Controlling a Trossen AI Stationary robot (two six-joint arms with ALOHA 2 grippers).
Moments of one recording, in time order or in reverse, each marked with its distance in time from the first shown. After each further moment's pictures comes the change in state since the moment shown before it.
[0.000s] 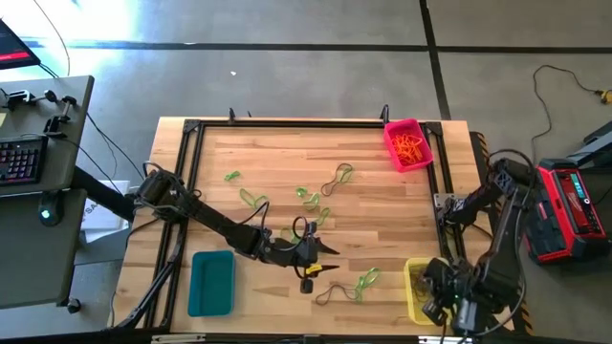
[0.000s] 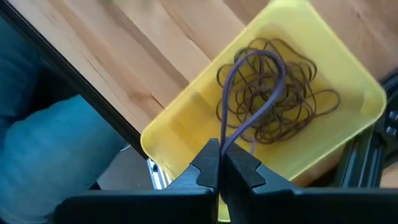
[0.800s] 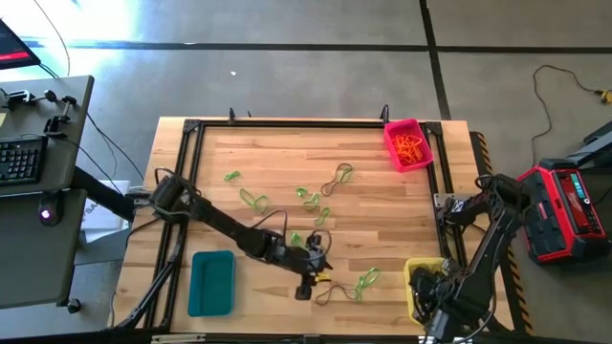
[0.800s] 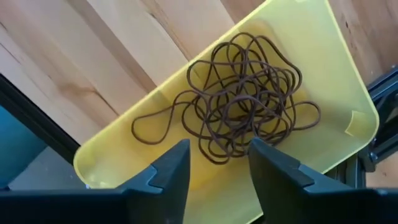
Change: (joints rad) left arm 0.012 0.112 0.071 -0.265 0.222 -0.114; right arm -0.070 0.175 -0.002 -0.021 -0.124 -0.204
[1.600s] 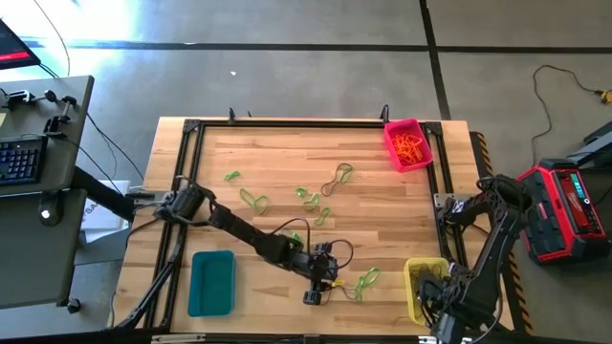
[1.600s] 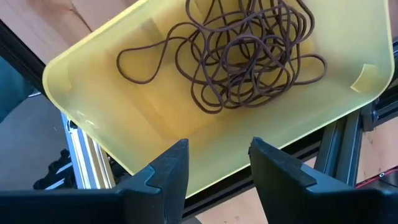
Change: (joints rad) left arm 0.024 0.188 0.218 -0.198 0.097 0.011; right arm 0.039 -0.001 0.000 0.008 -0.165 -0.072
